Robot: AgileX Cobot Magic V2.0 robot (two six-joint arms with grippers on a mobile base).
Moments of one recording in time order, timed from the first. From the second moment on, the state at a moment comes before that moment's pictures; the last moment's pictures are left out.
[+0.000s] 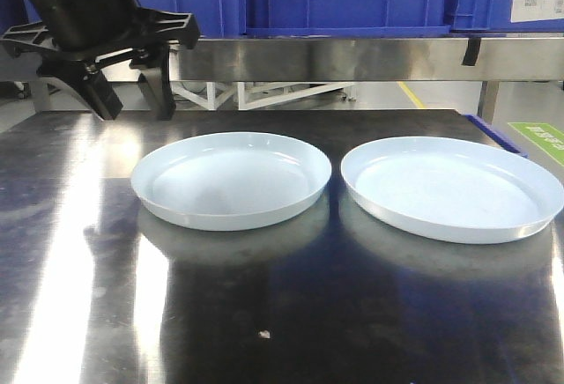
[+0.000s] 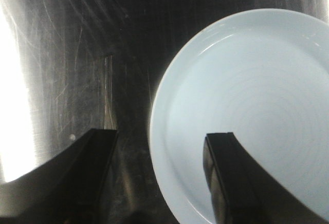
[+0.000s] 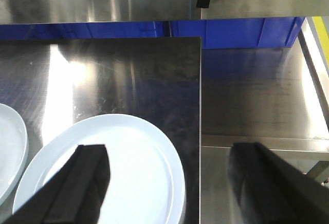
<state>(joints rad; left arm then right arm) -0.45 1.73 -1.33 0.00 0.72 -0.24 0.10 1.01 -0.71 0.06 0.24 0.10</state>
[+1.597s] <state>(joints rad) -0.06 0.60 -0.57 0.06 0.45 -0.36 0.10 1.01 -0.71 0.06 0.24 0.10</state>
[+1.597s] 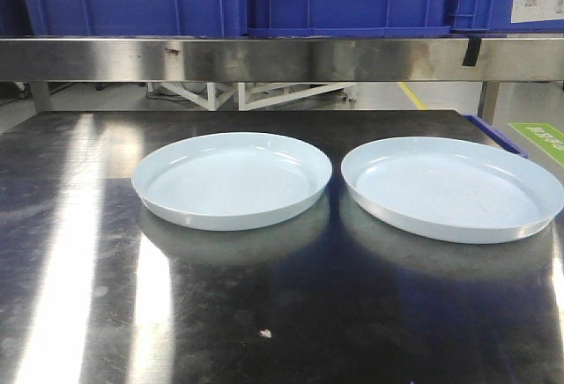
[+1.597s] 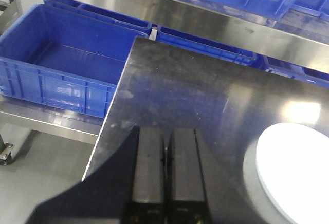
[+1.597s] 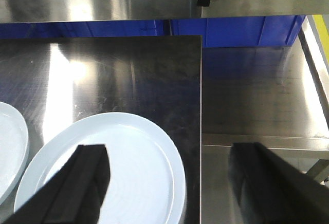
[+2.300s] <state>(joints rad) -0.05 0.50 -0.48 0.09 0.44 -0.36 0.10 1.01 -0.71 0.06 0.26 0.10</state>
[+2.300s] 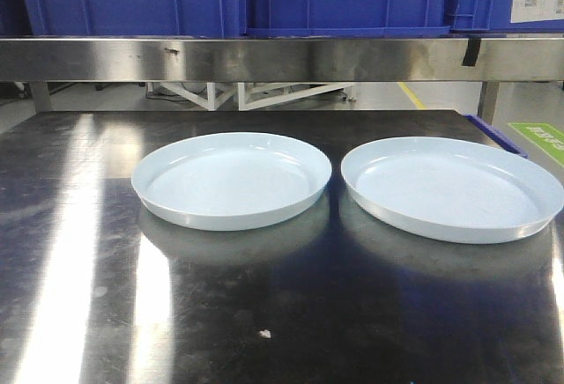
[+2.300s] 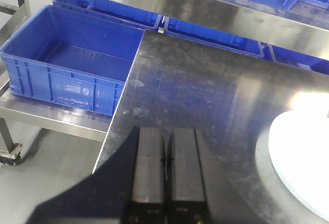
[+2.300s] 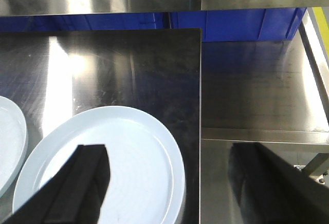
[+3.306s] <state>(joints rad) -0.05 0.50 -0.48 0.09 0.45 -0.36 0.10 1.01 -0.71 0.06 0.38 0.10</state>
